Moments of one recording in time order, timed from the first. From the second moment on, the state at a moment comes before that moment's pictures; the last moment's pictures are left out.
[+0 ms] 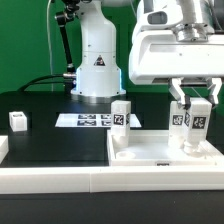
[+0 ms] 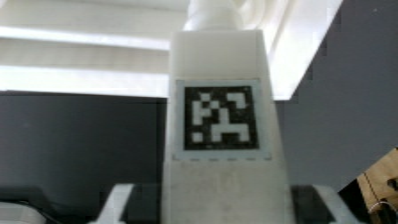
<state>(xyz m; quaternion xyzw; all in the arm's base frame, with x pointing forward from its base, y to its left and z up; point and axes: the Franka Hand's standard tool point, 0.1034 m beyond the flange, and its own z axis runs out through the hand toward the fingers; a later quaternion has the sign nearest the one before) 0.613 0.115 0.106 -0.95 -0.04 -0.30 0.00</state>
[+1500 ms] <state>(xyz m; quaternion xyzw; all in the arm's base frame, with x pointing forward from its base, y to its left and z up) 0.607 0.124 0.085 -0.95 -0.06 -0.30 0.00</state>
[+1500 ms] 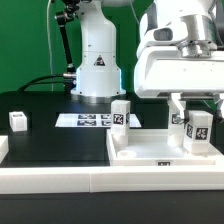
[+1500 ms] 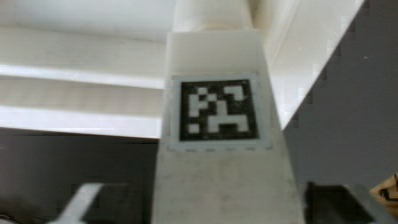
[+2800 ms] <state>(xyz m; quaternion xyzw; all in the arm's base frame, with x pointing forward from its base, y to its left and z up) 0.609 0.117 0.086 -0.98 -0.07 -0.21 0.00</state>
